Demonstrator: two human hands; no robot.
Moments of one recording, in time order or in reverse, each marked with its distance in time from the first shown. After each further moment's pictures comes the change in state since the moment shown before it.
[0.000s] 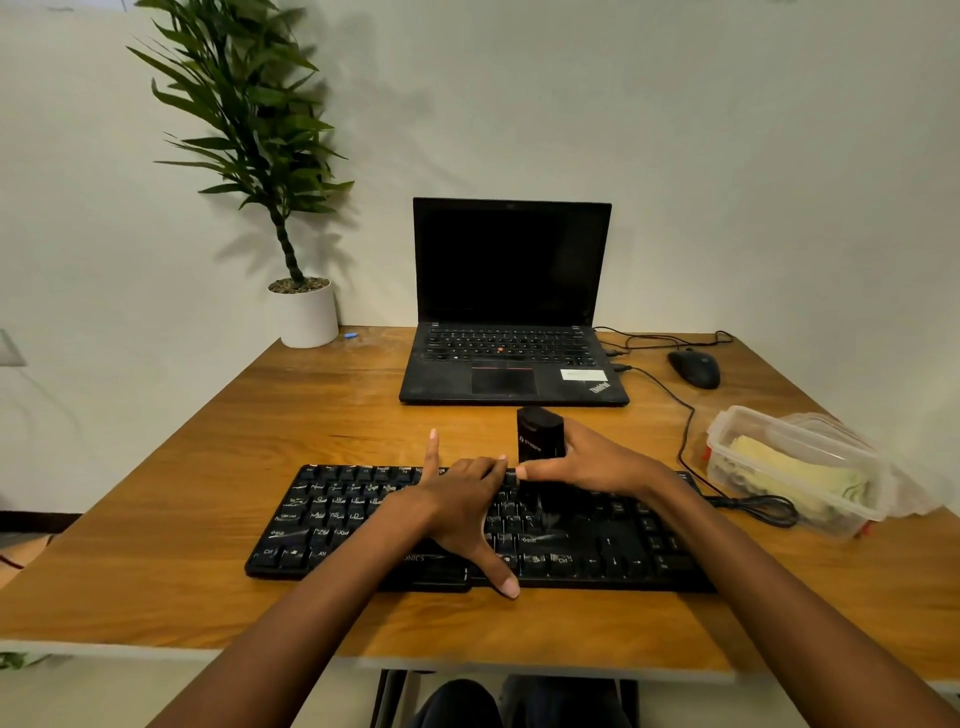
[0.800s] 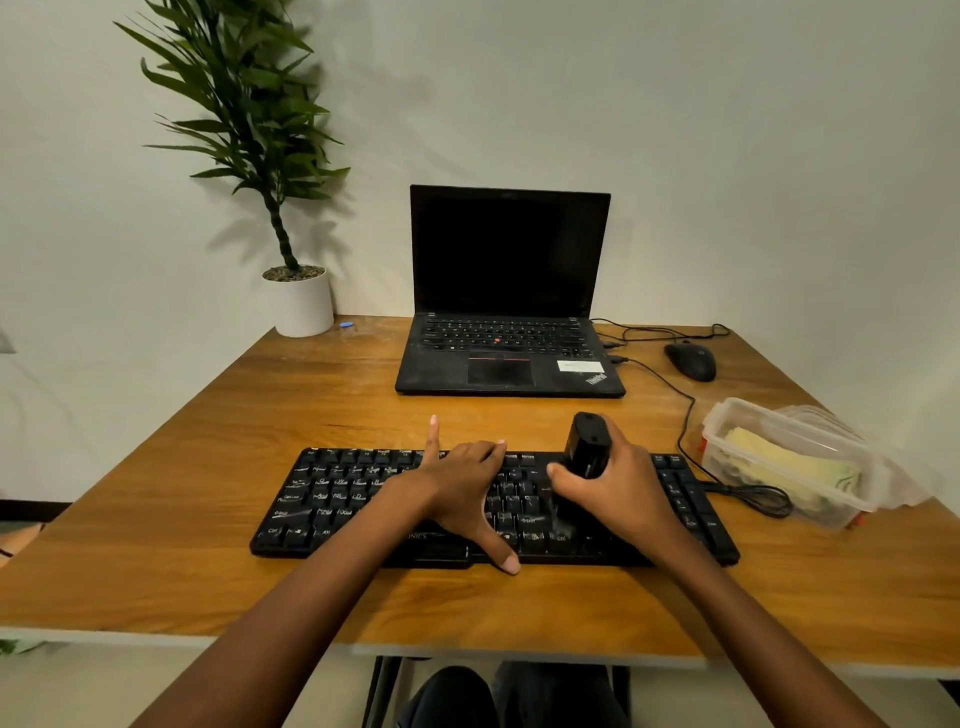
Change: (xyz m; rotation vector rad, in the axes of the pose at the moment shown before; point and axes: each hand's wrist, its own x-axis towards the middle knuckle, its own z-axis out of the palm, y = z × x) left_hand 0.007 -0.001 -0.001 -0.004 0.030 0.024; right_hand -0.047 0.012 0.029 -0.134 0.613 -0.018
